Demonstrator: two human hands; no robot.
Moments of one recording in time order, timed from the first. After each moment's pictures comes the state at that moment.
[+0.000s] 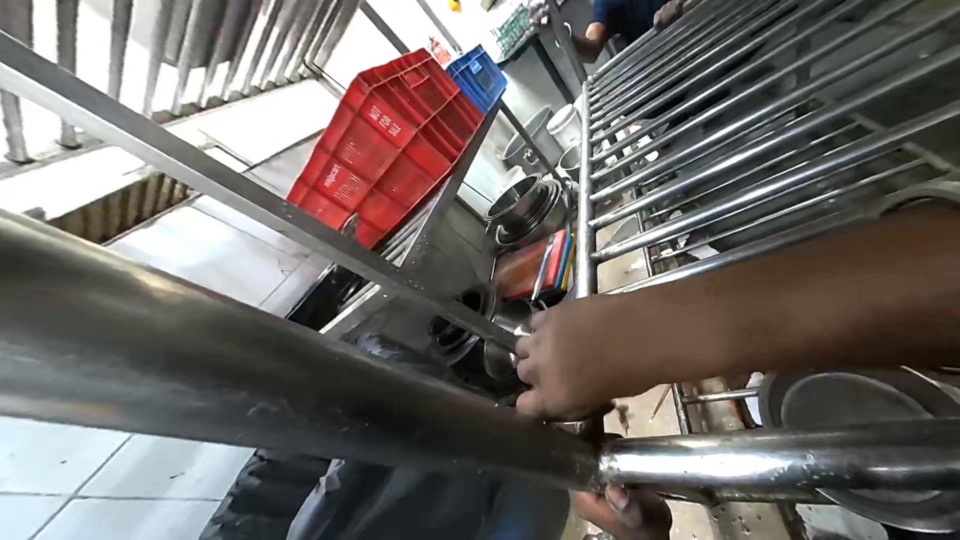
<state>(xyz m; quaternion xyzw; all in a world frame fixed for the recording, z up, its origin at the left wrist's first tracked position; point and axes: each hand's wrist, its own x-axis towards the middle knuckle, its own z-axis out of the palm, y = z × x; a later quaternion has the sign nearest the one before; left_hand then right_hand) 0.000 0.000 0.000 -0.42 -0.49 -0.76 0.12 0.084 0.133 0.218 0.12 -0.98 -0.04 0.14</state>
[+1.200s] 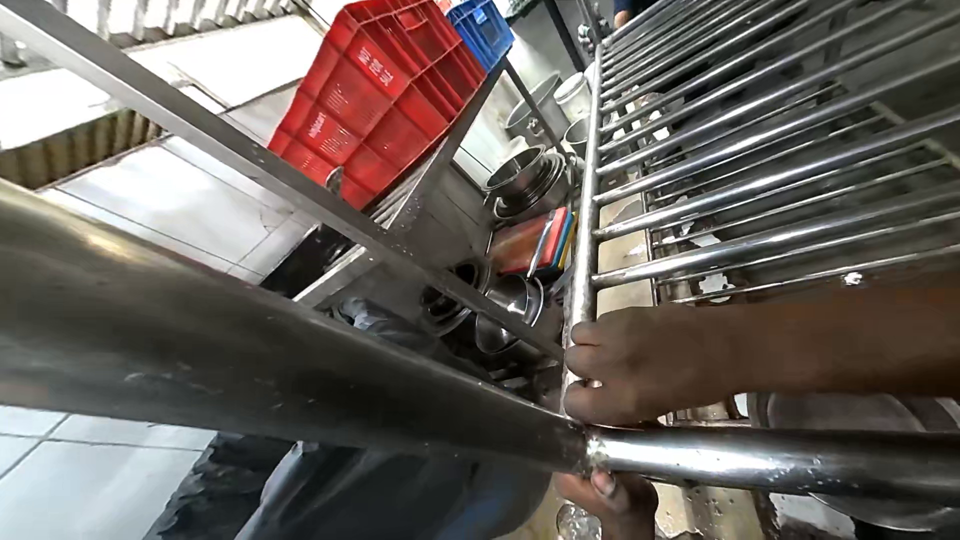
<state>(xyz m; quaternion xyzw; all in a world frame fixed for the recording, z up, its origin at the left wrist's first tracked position) -0.003 0.001 -0.005 -0.43 -0.48 -0.75 0.13 0.106 0.146 0.141 0.18 -0.90 -0.02 0.39</state>
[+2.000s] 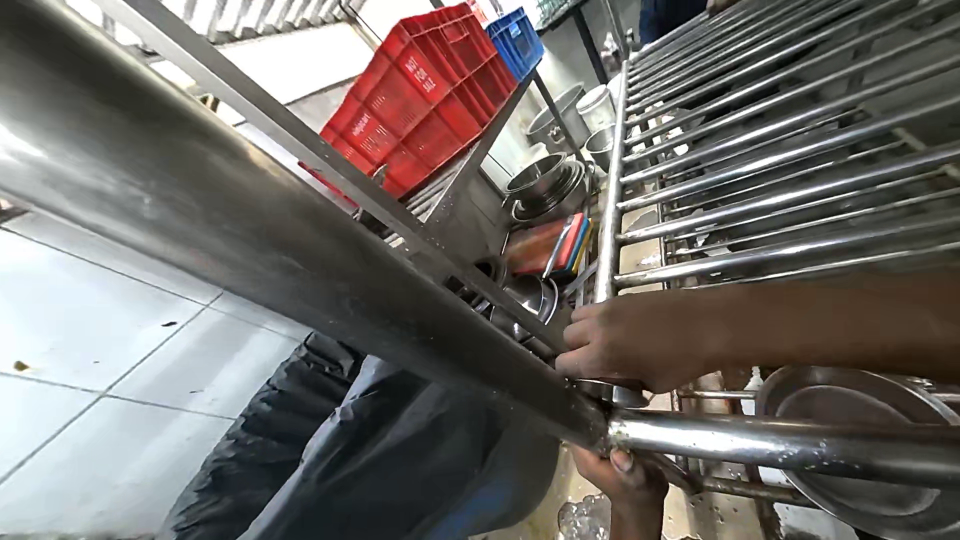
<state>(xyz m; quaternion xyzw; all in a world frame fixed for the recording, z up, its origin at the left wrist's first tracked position) -0.003 0.005 -0.005 -0.42 -0.52 -0.73 0.15 0.096 0.146 0.178 0.18 -0.95 0.08 0.24</state>
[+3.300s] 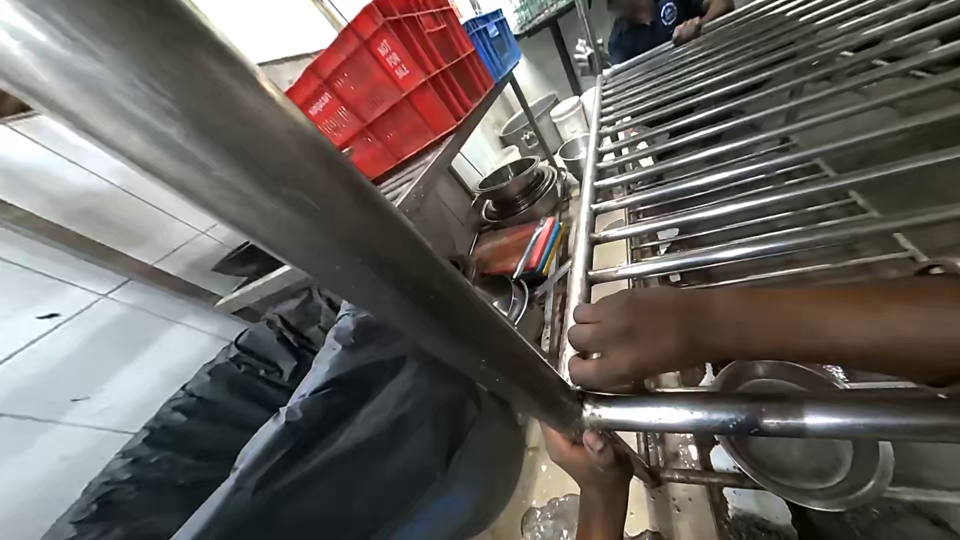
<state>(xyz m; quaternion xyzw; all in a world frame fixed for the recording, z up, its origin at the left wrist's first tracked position) 0.001 0.004 -0.001 -0.43 -0.52 -0.73 0.14 0.114 0.143 0.155 0.21 -0.92 -0.06 0.33</state>
